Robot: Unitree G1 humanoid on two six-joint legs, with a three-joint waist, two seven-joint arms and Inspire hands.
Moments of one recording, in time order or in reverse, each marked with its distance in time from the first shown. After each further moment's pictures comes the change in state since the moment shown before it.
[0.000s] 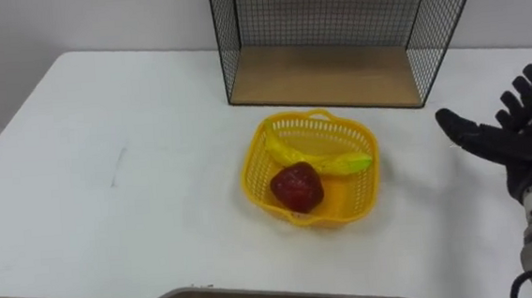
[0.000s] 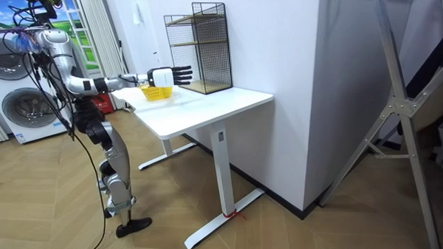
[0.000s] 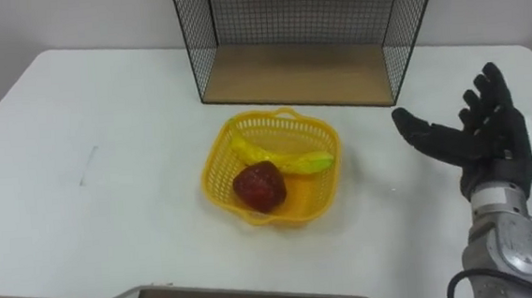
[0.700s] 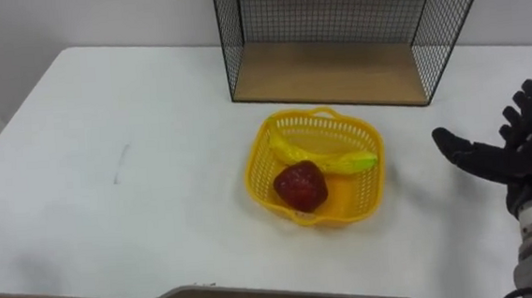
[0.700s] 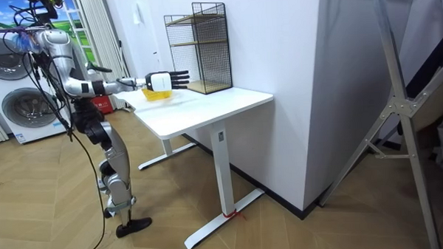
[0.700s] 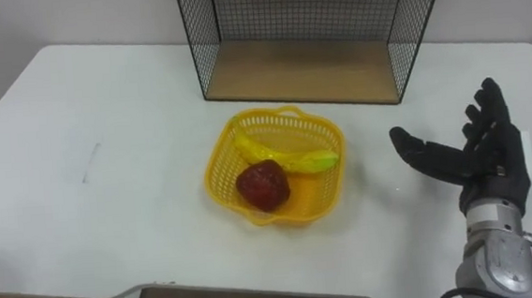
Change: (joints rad) left arm -0.028 -0.005 -0.110 -0.529 0.231 -0.063 0.066; right arm 0.037 0.062 0.026 0.003 -0.066 -0.052 0.041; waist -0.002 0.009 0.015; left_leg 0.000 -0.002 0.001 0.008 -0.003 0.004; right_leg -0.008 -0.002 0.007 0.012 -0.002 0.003
